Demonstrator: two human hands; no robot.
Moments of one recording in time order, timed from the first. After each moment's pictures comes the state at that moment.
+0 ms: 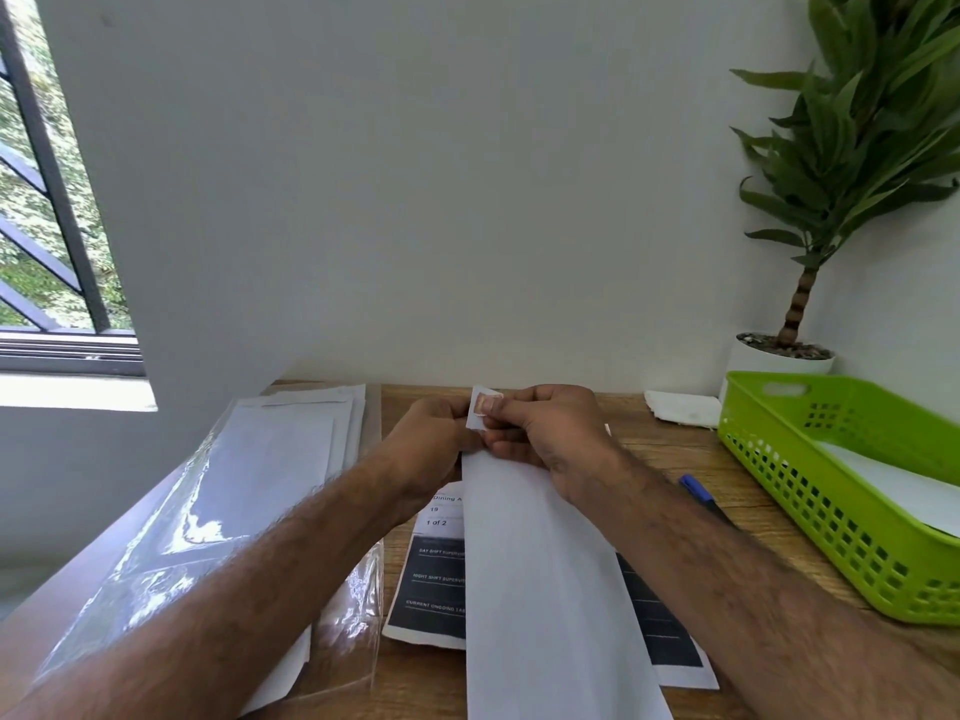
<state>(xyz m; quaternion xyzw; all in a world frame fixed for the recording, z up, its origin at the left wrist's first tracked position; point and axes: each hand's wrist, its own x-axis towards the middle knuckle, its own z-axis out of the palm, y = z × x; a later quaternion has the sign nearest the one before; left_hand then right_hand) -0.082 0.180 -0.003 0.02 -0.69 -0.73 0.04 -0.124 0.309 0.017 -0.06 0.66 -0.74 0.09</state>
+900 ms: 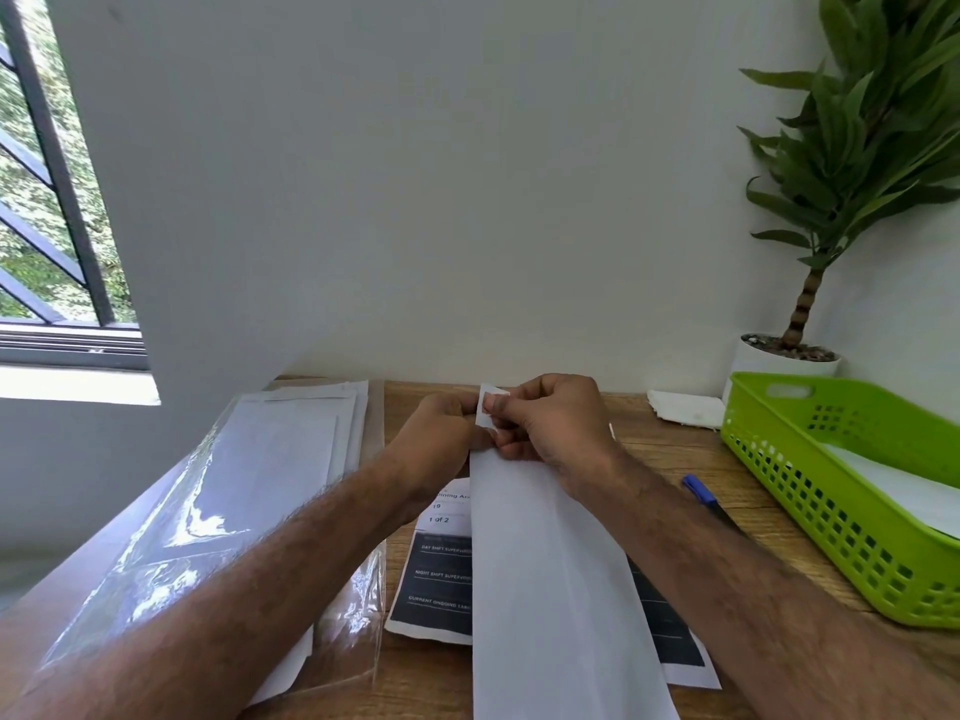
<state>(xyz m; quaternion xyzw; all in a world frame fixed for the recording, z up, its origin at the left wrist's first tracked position) -0.075 0.185 0.001 -0.01 -0.73 -0.68 0.06 -0.128 0.310 0.014 -0.10 0.72 -0.68 0.03</state>
